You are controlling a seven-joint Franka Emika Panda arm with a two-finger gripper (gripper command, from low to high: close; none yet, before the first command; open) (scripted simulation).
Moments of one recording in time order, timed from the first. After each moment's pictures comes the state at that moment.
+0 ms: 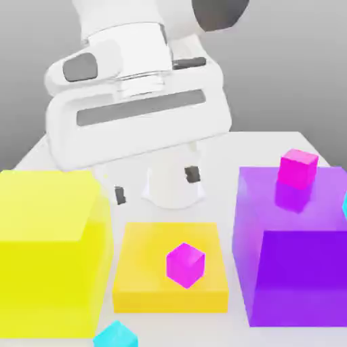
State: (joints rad) arm 0.24 -0.05 -0.33 -2.30 0.33 2.47 -0.06
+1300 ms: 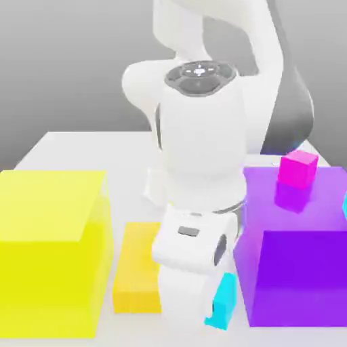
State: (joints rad) arm 0.37 0.13 -0.16 -2.18 0.17 2.31 -0.45
